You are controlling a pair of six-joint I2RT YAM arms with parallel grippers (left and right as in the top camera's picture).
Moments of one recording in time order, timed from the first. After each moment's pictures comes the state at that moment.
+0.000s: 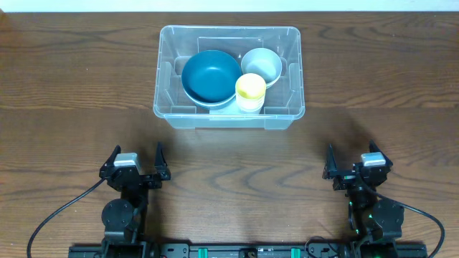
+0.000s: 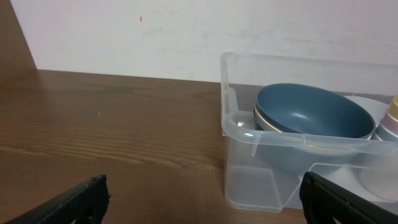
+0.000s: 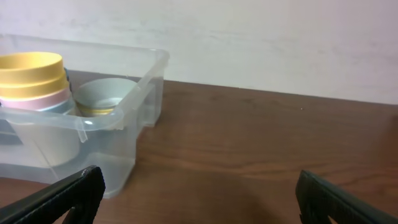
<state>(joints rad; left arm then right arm) -0.06 0.01 0.03 -0.12 -0.08 -0.09 0.07 0.01 0.01 -0.07 -0.02 -0.04</state>
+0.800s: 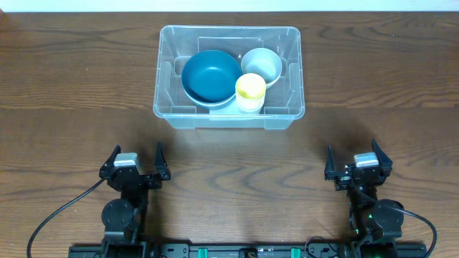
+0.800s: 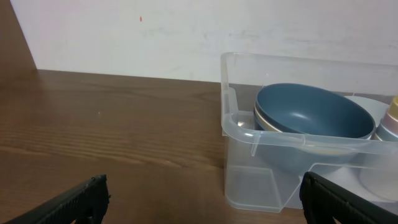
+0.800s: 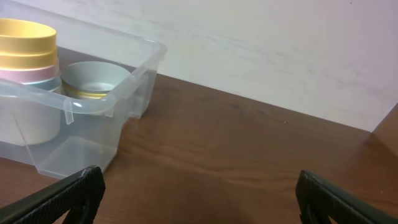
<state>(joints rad) -0.06 0.01 0.03 -0.12 -0.08 -0.09 0.07 0.01 0.01 -0.07 -0.01 -0.20</state>
